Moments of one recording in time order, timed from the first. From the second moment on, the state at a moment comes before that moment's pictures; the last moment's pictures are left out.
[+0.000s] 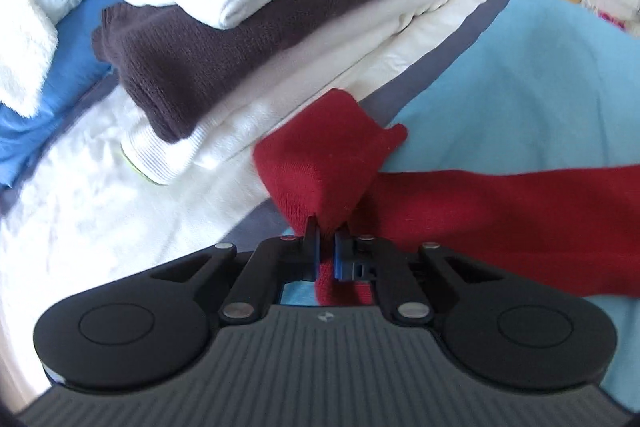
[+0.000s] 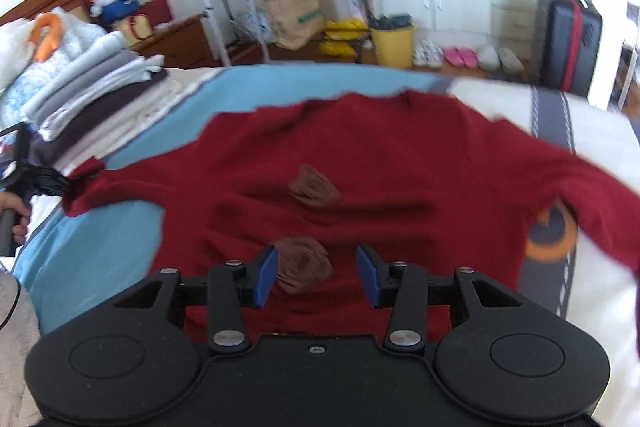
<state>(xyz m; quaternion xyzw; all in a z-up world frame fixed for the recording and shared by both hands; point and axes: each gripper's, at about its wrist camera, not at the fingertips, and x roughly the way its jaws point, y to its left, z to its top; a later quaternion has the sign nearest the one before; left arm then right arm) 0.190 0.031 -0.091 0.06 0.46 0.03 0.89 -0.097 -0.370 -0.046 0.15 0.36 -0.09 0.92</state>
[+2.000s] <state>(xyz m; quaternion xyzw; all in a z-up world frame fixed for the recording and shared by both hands) 0.126 -0.128 -0.066 -0.02 0.42 -0.33 0.85 -0.103 -0.419 0.023 0.04 0.21 -0.14 0.97</state>
